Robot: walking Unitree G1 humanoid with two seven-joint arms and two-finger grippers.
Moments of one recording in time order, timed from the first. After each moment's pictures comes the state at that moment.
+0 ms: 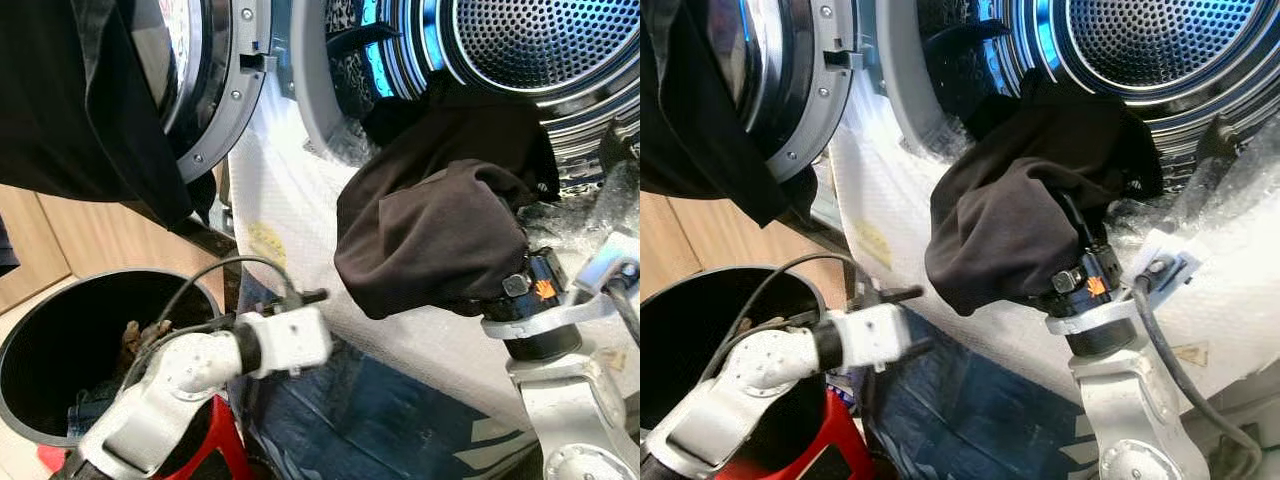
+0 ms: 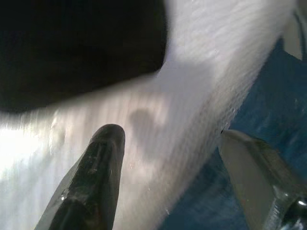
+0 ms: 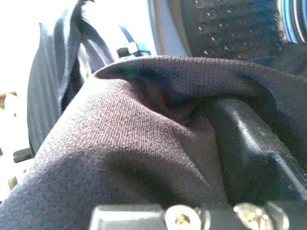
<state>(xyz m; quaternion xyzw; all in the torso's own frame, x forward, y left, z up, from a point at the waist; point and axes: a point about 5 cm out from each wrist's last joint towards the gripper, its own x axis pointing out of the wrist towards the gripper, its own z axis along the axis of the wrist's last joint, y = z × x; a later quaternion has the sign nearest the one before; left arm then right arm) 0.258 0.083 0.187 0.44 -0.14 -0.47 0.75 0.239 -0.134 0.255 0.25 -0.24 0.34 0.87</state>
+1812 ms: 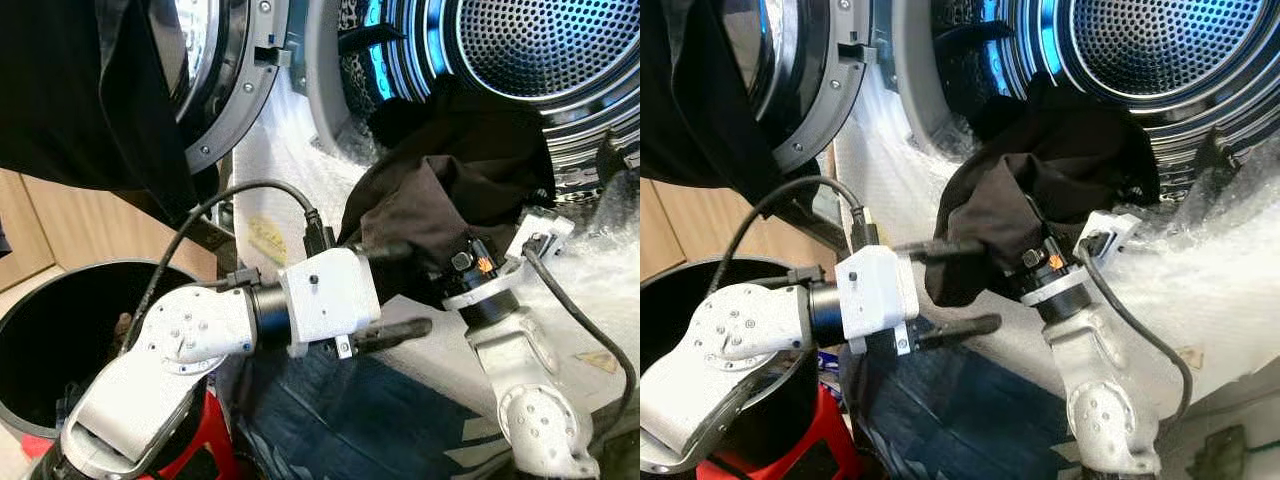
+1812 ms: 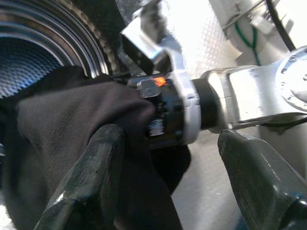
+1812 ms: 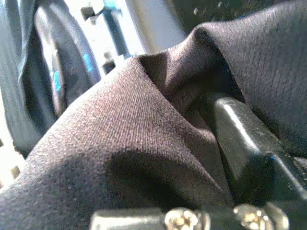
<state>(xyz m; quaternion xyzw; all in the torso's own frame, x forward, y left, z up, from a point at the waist) 0.219 0.059 0.279 0.28 -0.24 -0.54 0.76 0.299 -0.130 0.238 0.29 -0.20 0.35 0.87</state>
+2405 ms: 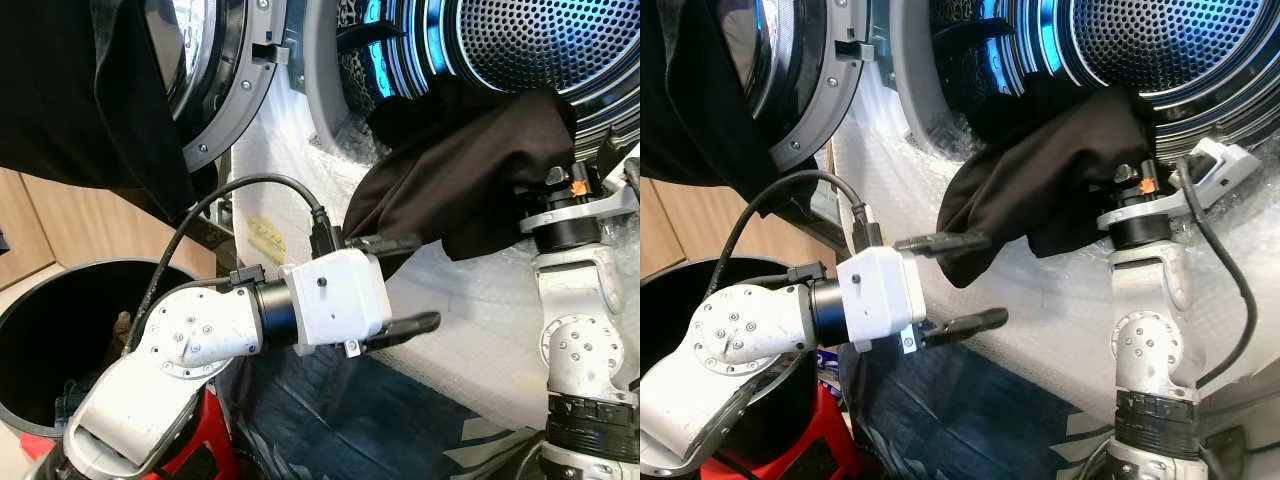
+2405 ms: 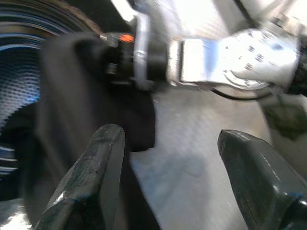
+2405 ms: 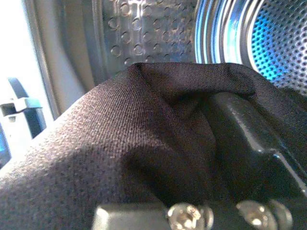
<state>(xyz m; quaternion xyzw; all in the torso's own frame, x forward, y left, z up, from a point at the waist) 0.216 0.059 0.286 0.27 -0.26 -0.52 0.77 0.325 -0.197 0.288 0.26 -0.30 0.19 0.90</state>
